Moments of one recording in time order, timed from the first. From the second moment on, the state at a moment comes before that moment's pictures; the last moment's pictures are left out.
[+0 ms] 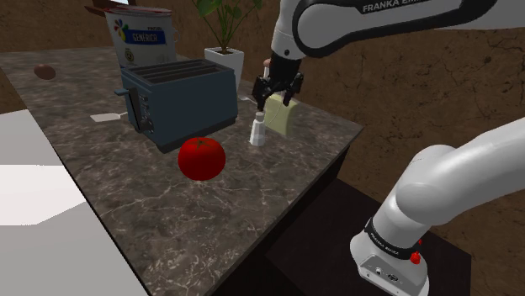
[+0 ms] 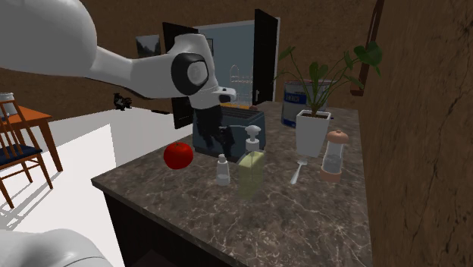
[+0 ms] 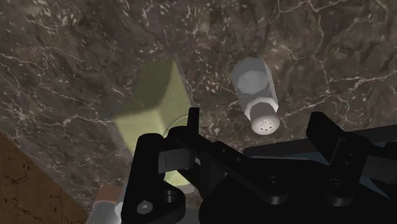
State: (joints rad) arm -0.04 -0.55 0.22 -2.41 0.01 2.05 0.41
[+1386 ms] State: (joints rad) arm -0.08 -0.41 0.30 -2.48 -0.02 2.26 0.58
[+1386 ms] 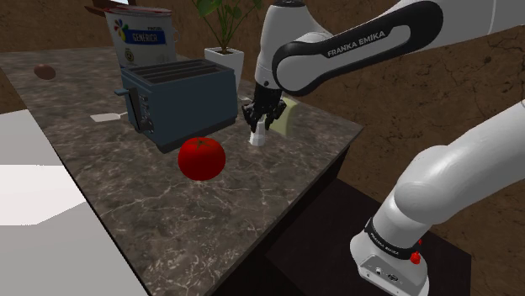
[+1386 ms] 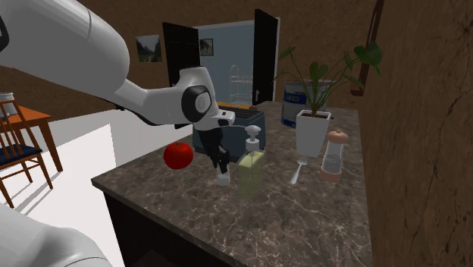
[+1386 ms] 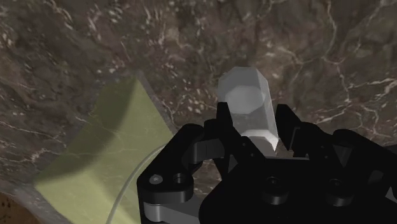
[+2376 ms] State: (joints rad) arm -0.07 -0.46 0.28 -2.35 -0.01 2.07 0.55
